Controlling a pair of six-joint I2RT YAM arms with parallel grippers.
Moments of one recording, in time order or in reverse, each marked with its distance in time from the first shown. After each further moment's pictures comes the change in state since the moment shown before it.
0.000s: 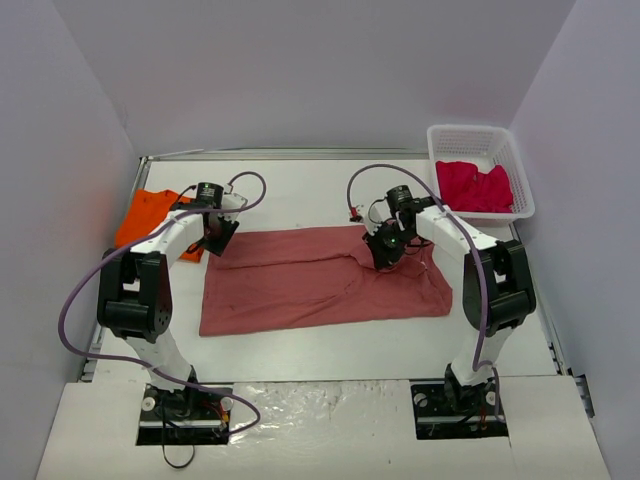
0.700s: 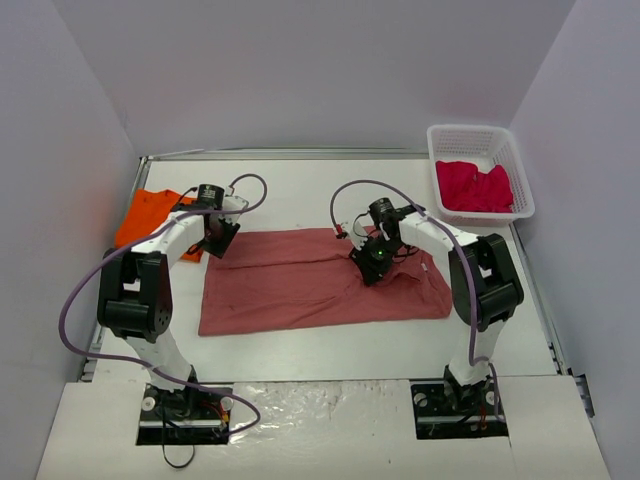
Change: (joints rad) left arm -0.004 0.000 -0.013 0.000 0.013 0.000; right arm 0.087 0.059 -0.033 0.000 -0.006 -0.006
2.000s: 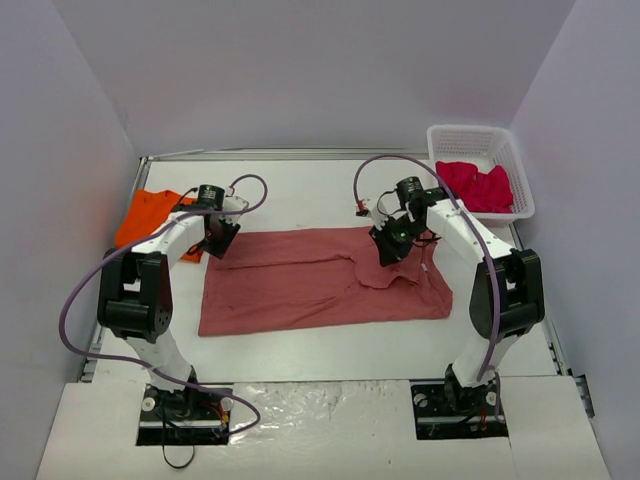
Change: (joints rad) left arm -0.001 0.001 -0.002 0.000 -0.002 0.000; right arm -0.099 -0.121 0.109 -0.183 -0.065 -0.066
